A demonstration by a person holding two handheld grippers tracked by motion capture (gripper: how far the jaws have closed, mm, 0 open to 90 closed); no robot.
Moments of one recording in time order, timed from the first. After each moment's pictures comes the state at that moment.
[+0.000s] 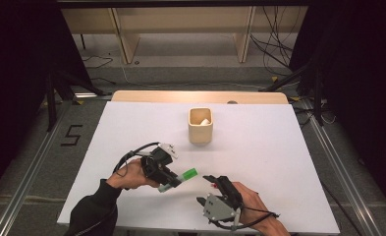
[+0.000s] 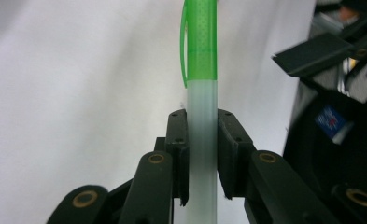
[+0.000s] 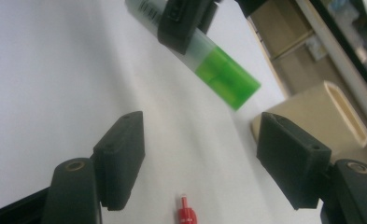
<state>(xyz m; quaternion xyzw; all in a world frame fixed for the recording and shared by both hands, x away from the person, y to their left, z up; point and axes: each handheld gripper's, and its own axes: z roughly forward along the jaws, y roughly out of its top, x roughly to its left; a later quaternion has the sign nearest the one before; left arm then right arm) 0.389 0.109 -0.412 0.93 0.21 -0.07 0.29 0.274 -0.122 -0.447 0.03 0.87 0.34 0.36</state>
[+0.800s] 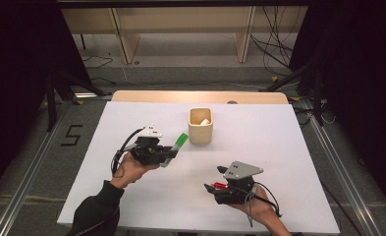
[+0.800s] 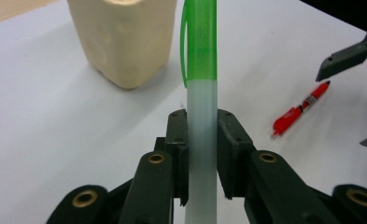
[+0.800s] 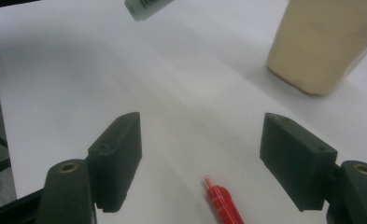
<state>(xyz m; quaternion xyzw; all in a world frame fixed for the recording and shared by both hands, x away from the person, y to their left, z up) 0.404 0.134 -0.405 0.83 0.33 0.08 0.44 0.318 -0.159 -0.438 0.28 0.84 0.44 0.16</state>
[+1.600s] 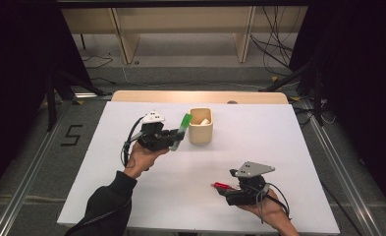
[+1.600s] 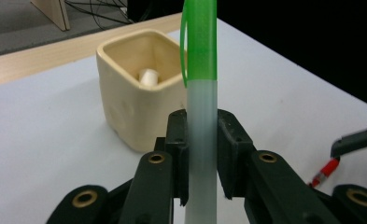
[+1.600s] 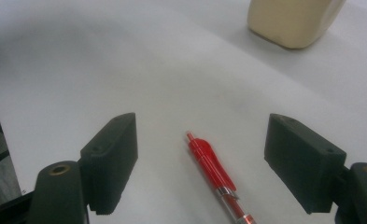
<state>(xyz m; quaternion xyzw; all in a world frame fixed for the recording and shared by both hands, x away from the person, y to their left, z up) 0.431 0.115 -0.385 0.78 0.36 0.11 0.50 0.317 -0.187 -0.443 0.33 0.84 0.41 0.13</state>
